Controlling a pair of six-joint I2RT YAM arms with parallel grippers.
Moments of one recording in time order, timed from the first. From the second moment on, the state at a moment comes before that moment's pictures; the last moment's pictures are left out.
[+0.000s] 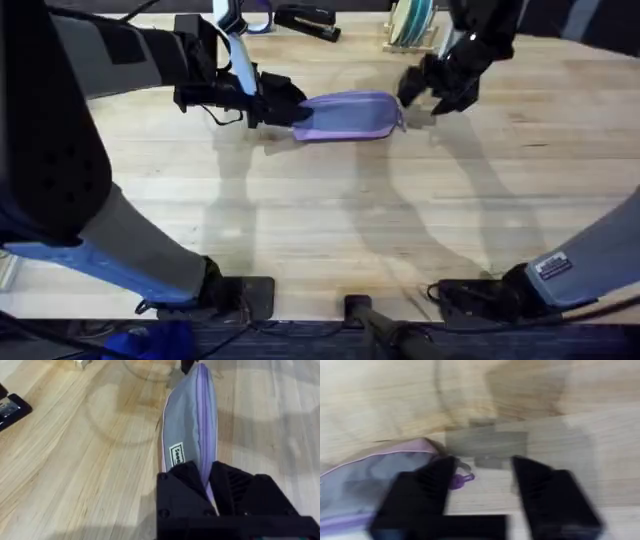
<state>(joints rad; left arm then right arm) 0.05 1.80 1.05 -0.56 1.10 1.13 0.19 1.87 1.40 -0.87 -0.04 0.43</state>
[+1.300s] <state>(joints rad) 0.06 1.80 1.05 -0.57 1.11 1.13 0.24 1.48 1.53 -0.90 -0.03 0.21</state>
